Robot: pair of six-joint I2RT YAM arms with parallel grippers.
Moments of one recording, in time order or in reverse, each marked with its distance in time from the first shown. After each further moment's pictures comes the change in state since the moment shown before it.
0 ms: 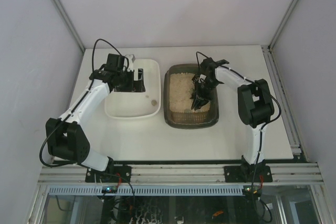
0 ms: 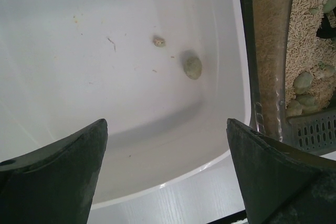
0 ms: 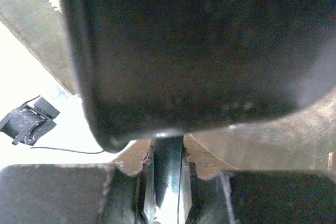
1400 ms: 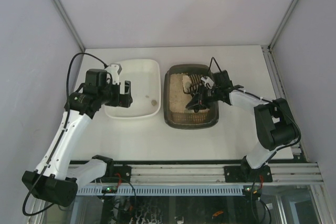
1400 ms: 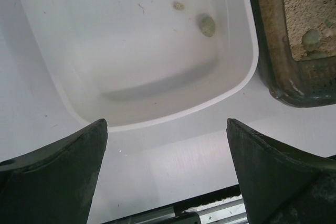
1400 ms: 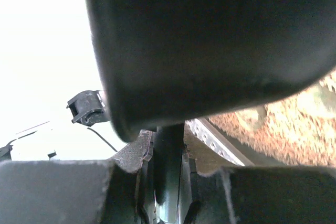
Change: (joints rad) left arm 0.000 -0.433 -0.119 -0.169 -0.073 0.089; right arm -0.048 -0.388 -0.624 0.823 -0.293 0.281
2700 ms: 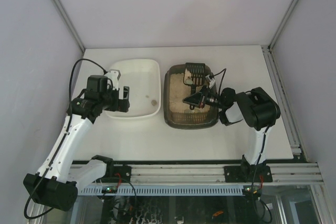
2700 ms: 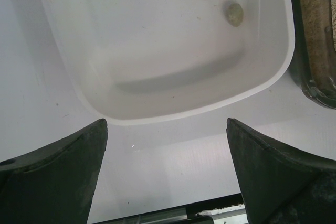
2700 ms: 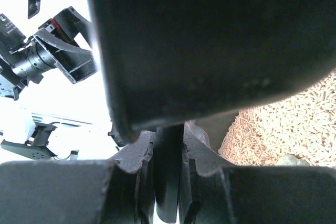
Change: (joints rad) left arm 0.021 -0.053 -0.132 0.050 -0.073 0.029; right arm -0.018 0.307 -0.367 1.696 -0.091 0.588
